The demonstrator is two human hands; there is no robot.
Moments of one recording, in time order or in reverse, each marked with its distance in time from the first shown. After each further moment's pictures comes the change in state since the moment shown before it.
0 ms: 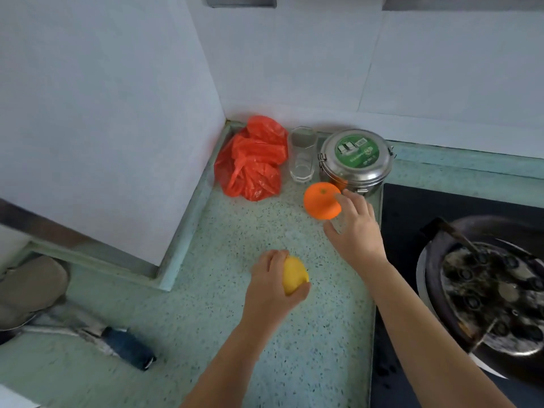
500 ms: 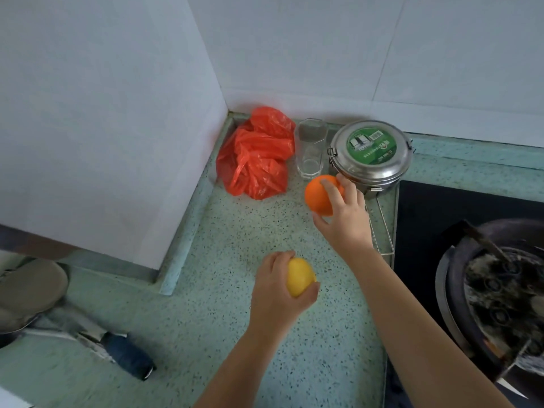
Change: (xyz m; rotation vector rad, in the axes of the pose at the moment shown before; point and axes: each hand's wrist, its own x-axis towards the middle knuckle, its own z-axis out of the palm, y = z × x) left_hand 0.008 0.003 0.005 -0.067 0.067 -0.051; right_hand 0.034 0.001 0.043 -0.030 -0.008 -0.015
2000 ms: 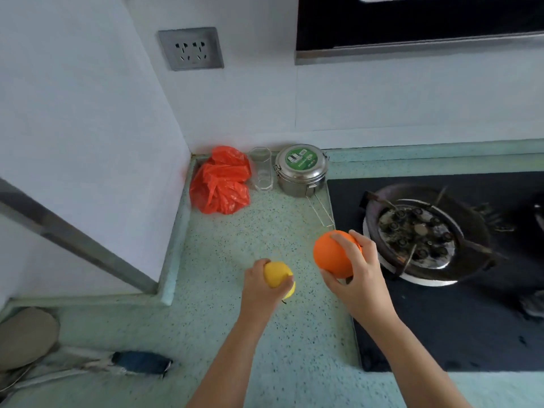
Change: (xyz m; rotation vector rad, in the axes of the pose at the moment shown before) left_hand -0.049 -0.001 -0.030 -0.205 -0.220 -0.092; right_hand -0.198 -0.056 -0.098 0.189 0.232 0.212
